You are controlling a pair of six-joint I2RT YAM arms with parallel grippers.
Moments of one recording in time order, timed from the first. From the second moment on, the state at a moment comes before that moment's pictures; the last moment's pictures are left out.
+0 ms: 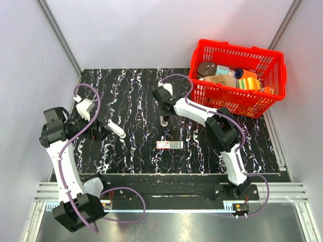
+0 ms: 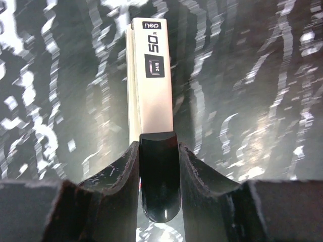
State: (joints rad) left arm 0.46 0.93 1.02 -1.03 0.91 0.61; right arm 0.71 2.16 1.72 -0.51 0.34 0.50
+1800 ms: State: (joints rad) left arm 0.26 0.83 0.93 -0.99 0.89 0.54; right arm 0.95 2.28 1.95 -0.74 0.24 0.58
